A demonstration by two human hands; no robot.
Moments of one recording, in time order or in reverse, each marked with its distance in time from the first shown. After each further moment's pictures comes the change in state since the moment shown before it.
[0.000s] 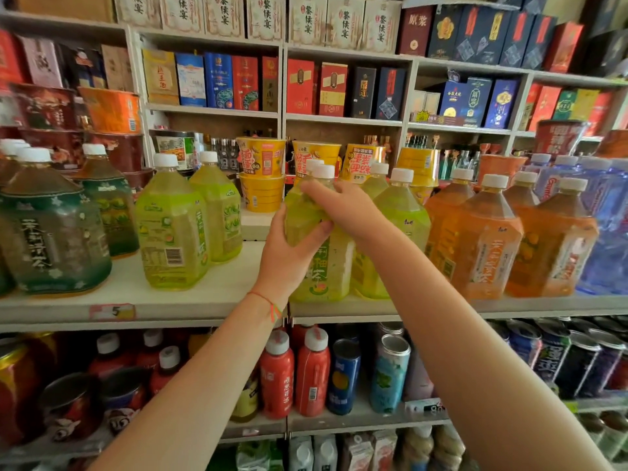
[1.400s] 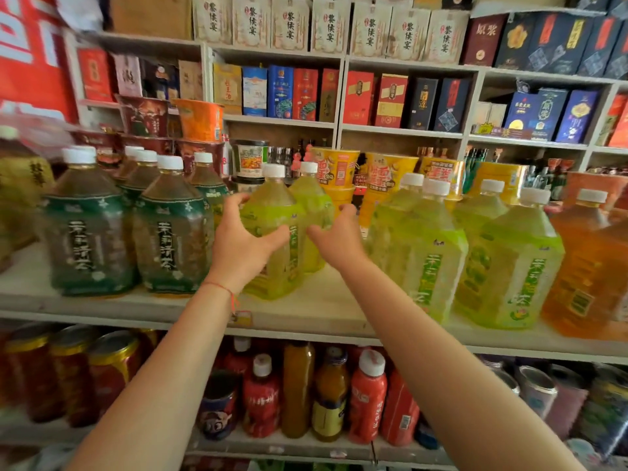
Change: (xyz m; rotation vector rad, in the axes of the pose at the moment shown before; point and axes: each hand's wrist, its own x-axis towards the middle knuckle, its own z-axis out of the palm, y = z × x) left_hand 0.029 0.011 -0.202 0.420 0.264 0.033; right_hand 0.037 -0.028 0.172 0.117 0.059 -0.067
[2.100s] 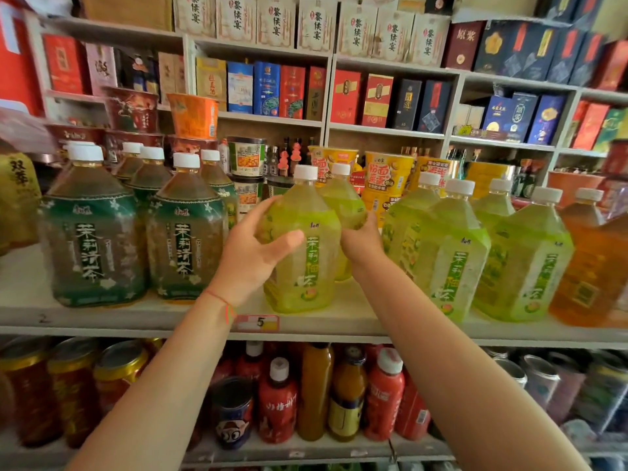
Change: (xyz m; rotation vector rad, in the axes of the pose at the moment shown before) left_hand 0.002 -0.021 -0.026 -0.281 -0.310 0.115; right_hand 0.012 0.016 0.019 0.355 0.141 0.224
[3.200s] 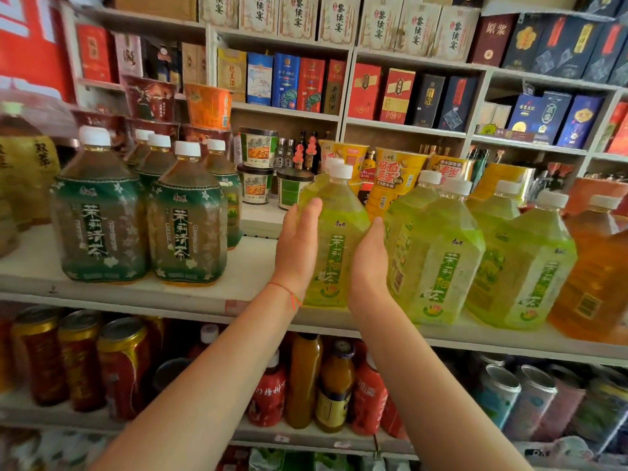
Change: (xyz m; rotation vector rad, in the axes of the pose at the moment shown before) left_hand 0.005 0.016 0.084 -0.291 0.215 -0.272; right_hand -0.084 -0.023 -0.021 0.227 0.072 0.140
